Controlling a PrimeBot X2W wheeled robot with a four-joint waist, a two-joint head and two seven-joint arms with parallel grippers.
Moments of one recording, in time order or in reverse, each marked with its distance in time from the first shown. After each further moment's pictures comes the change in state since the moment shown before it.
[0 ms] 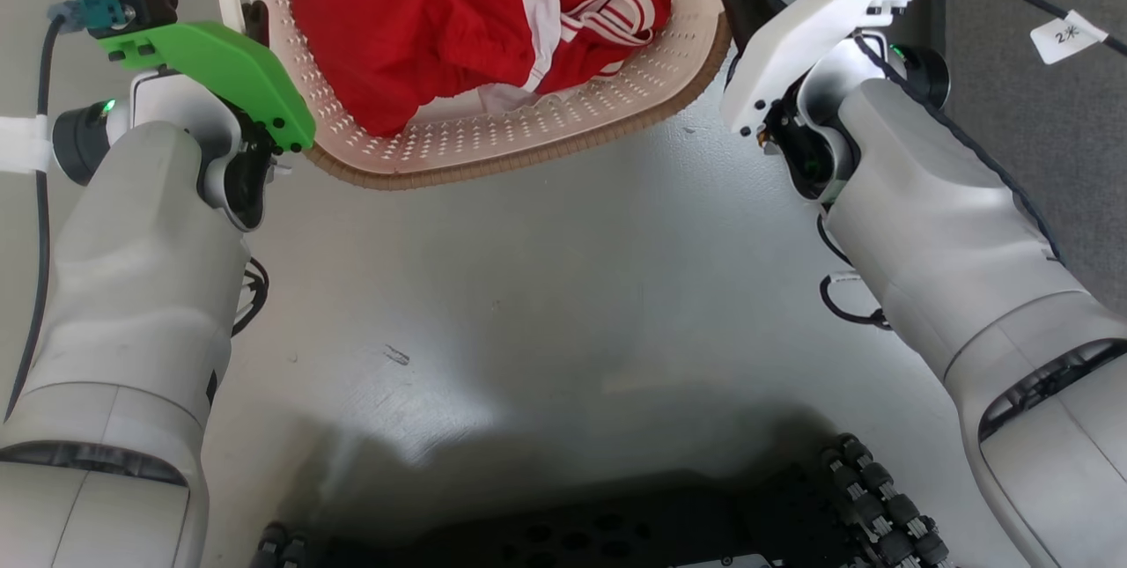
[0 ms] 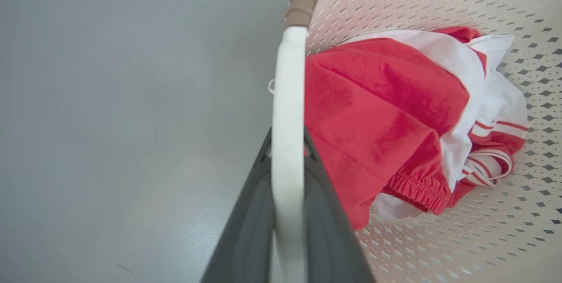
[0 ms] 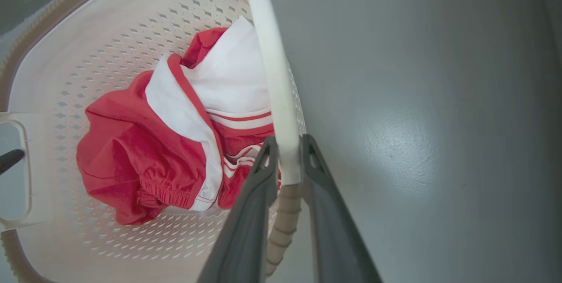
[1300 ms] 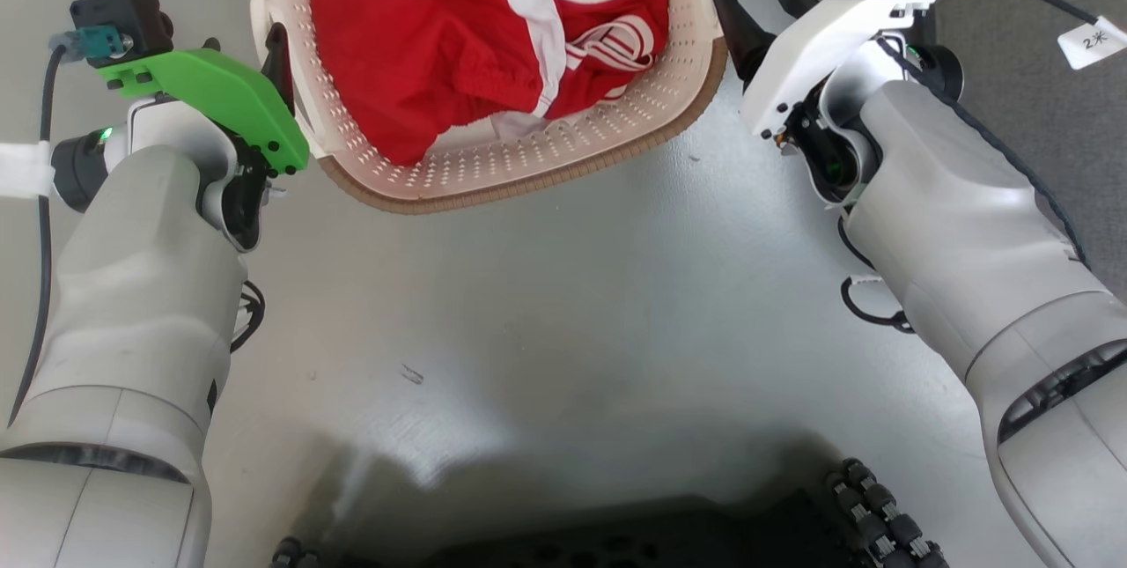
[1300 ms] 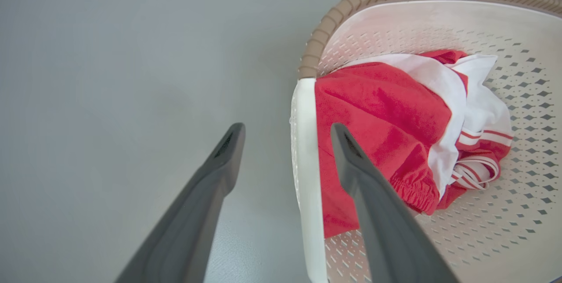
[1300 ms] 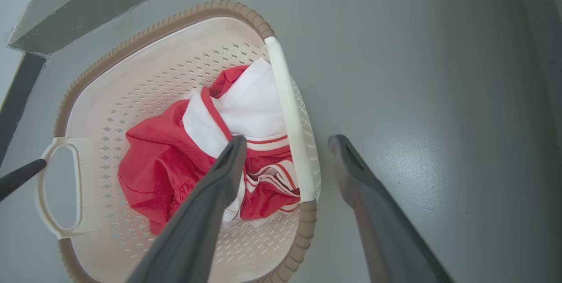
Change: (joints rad) left arm -0.011 -0.010 -0.003 0.096 -0.003 -0.039 -0.054; right arm -0.002 -0.039 0.063 -0.009 0.070 0.087 -0.021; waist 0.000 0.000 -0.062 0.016
